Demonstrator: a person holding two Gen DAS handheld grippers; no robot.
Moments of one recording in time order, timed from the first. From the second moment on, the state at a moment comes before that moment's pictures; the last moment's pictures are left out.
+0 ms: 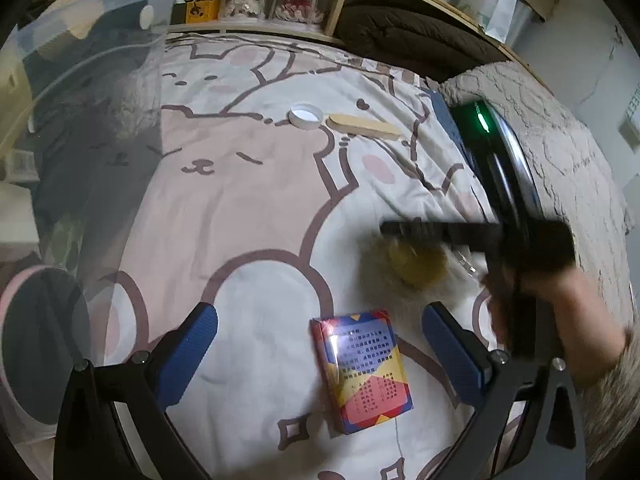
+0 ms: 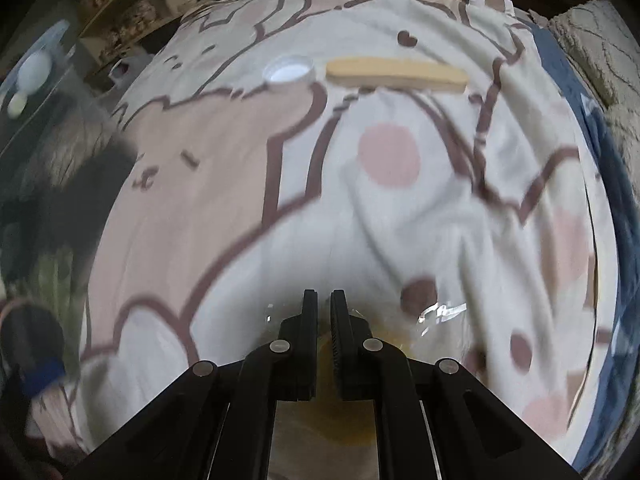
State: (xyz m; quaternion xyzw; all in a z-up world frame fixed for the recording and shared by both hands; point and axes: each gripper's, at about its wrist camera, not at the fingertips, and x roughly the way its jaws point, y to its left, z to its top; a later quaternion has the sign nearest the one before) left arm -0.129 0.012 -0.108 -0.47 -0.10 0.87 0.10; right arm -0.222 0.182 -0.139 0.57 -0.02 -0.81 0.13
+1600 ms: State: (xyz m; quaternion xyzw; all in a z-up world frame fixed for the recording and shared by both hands) left arm -0.099 0.039 -0.111 -0.47 -0.04 0.88 0.10; right arm -0.149 0.239 -0.104 0.49 -0.13 -0.86 0.08
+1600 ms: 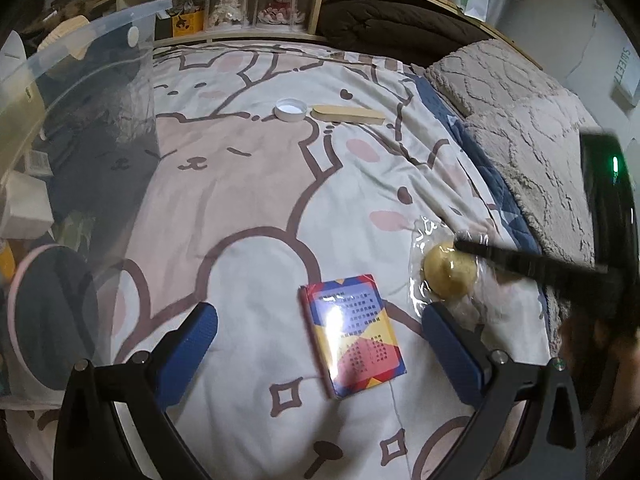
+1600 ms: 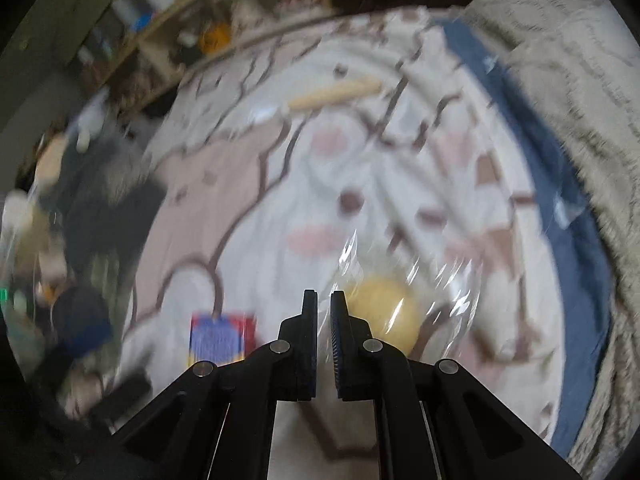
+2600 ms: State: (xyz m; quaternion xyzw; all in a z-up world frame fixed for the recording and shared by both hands) left arm -0.111 0.079 -0.178 -0.52 0.04 0.85 0.10; right arm -0.154 0.240 -0.146 0.59 -0.07 -0.80 0.11
